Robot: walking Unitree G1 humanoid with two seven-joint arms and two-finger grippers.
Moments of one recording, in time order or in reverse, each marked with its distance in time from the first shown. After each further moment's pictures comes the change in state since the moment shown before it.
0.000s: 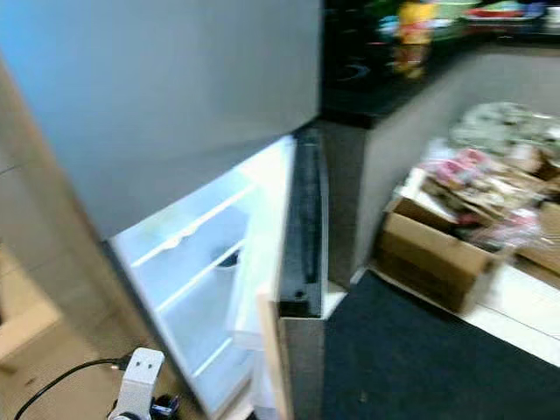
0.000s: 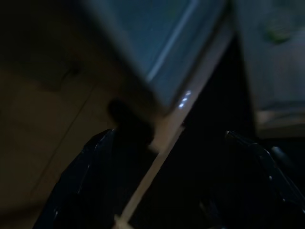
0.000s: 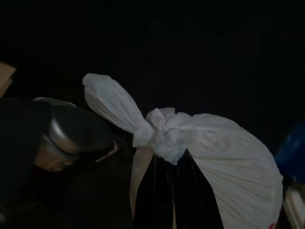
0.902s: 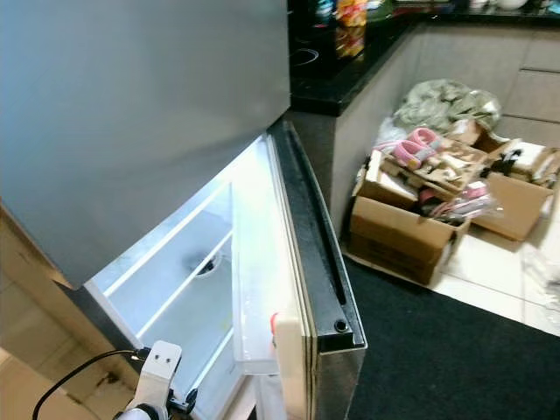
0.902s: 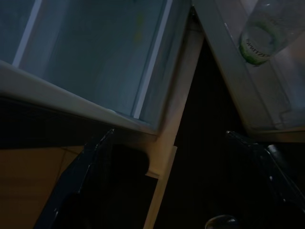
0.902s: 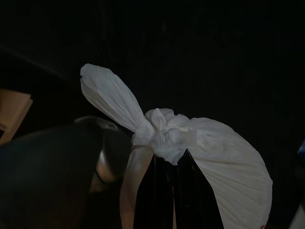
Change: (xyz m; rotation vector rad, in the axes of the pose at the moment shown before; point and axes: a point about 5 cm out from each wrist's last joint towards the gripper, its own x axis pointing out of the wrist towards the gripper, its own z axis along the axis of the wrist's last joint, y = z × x) left arm 0.004 -0.020 0.010 0.039 -0.053 -0.118; right arm 0.007 0.006 0.023 0.003 -0.025 0.029
